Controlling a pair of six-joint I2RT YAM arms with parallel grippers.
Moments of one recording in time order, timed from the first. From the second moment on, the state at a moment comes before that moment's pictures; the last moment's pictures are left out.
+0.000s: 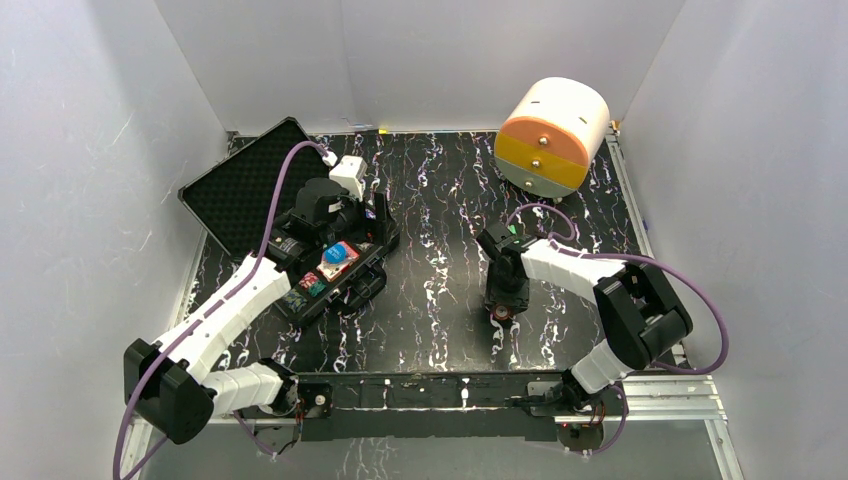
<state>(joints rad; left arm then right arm) -0.54 1.17 1.01 -0.34 0.01 -0.29 0.62 1.55 0.86 -0.76 0.10 0.73</state>
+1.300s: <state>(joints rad) -0.54 1.17 0.97 -0.33 0.01 -0.31 0.64 1.53 0.82 -0.65 0.20 0.74</state>
